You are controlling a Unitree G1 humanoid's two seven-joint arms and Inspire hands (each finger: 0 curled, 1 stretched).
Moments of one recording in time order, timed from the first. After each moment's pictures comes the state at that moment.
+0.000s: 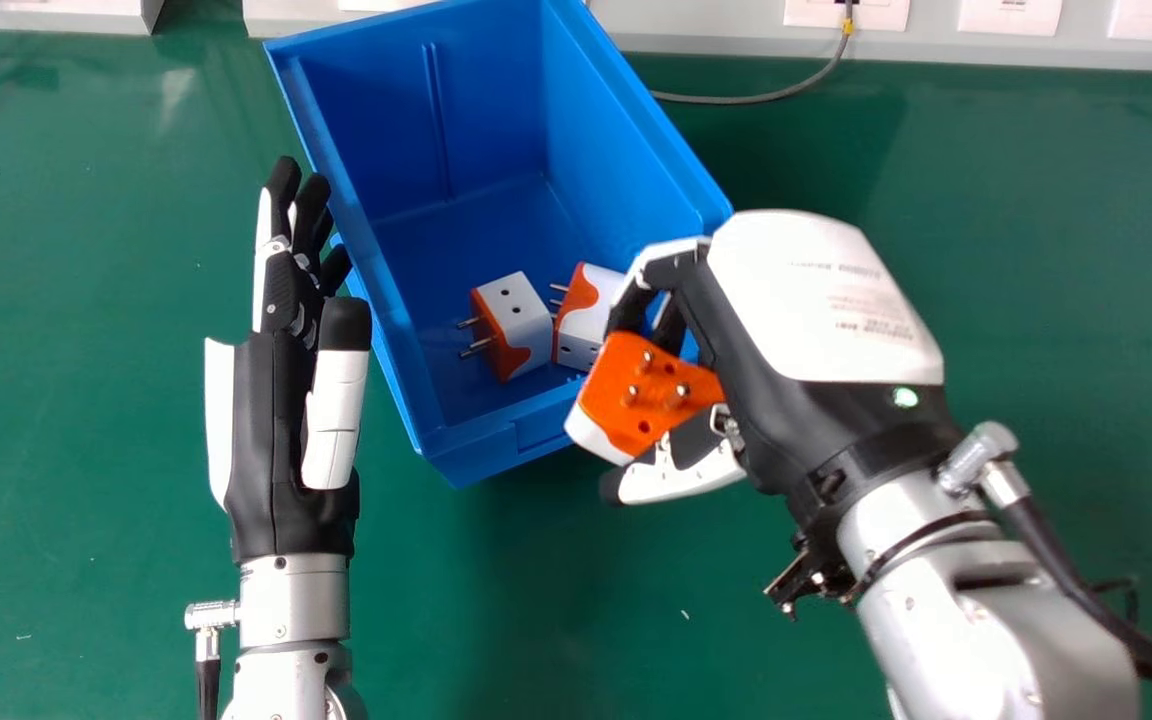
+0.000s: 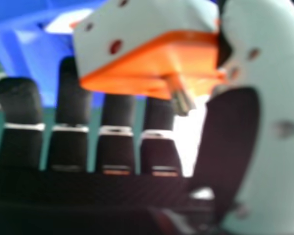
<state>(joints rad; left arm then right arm) -0.05 0.00 0.10 0.54 -0.02 -0.88 0.00 0.02 -0.09 0.50 -0.72 -1.31 0.42 0.55</state>
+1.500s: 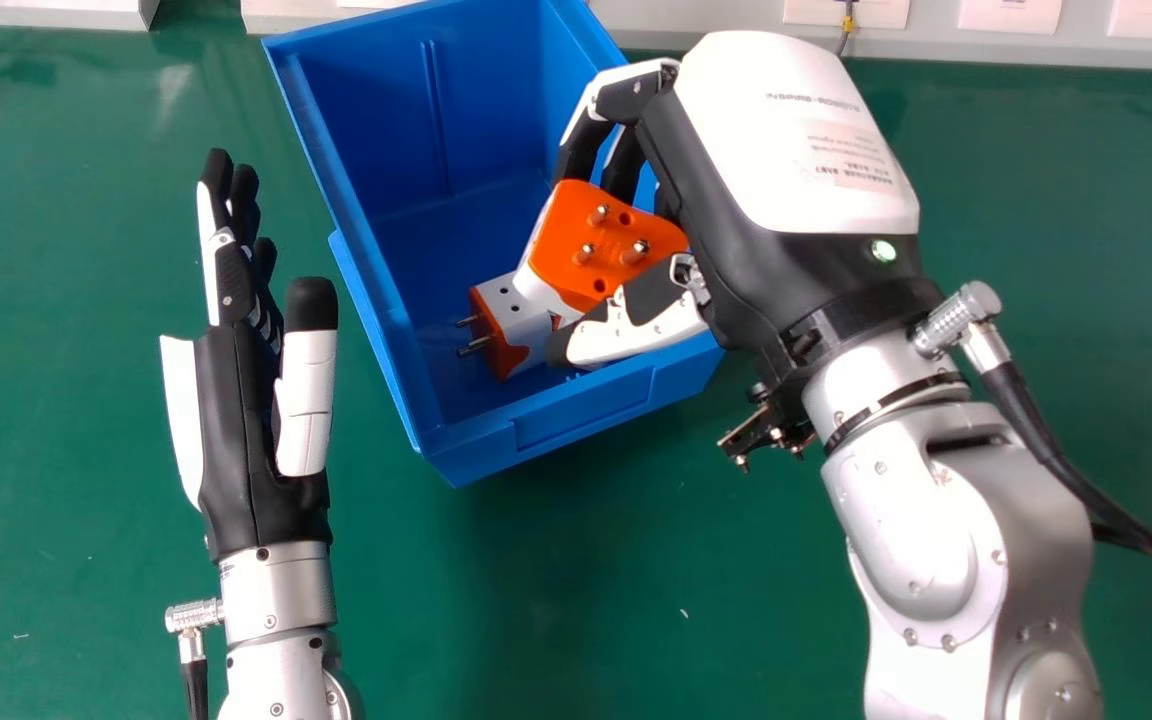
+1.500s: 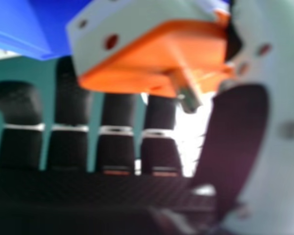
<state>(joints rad) -0.04 0.00 0.12 0.48 0.09 -0.83 0.18 -0.19 0.01 0.37 -0.55 -1.22 0.29 0.44</state>
